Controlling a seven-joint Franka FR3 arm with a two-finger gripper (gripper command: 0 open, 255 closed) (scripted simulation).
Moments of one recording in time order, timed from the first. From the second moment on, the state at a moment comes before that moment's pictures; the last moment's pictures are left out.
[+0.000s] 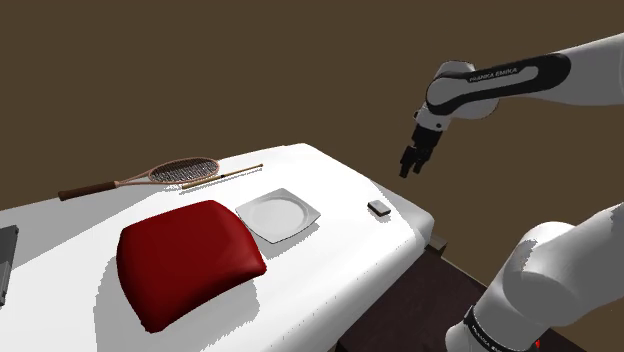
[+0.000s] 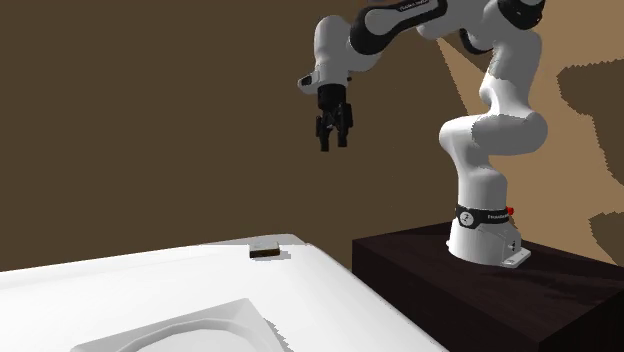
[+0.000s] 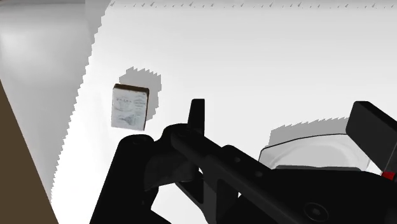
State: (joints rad) arm -0.03 -0.46 -0.43 -2.44 -0.05 2.00 -0.38
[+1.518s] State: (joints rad) arm -0.19 0.57 -0.54 -1.93 0.75 2.04 -1.28
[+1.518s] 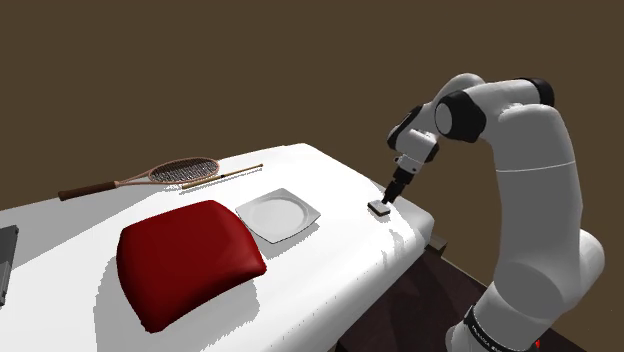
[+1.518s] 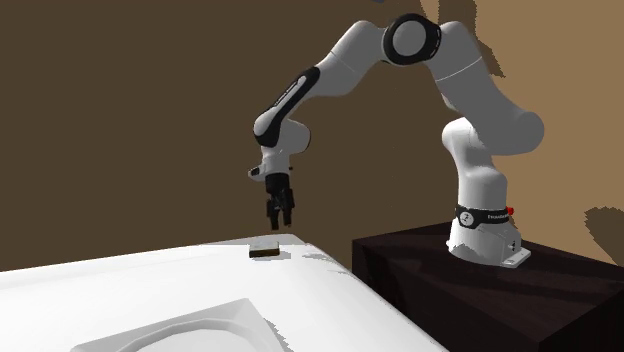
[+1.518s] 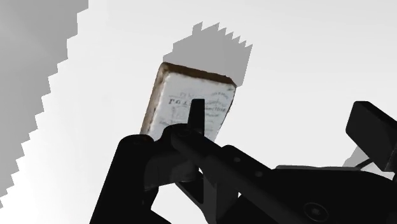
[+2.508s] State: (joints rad) arm -0.20 0.64 -0.50 -1.93 0.81 2.10 -1.31
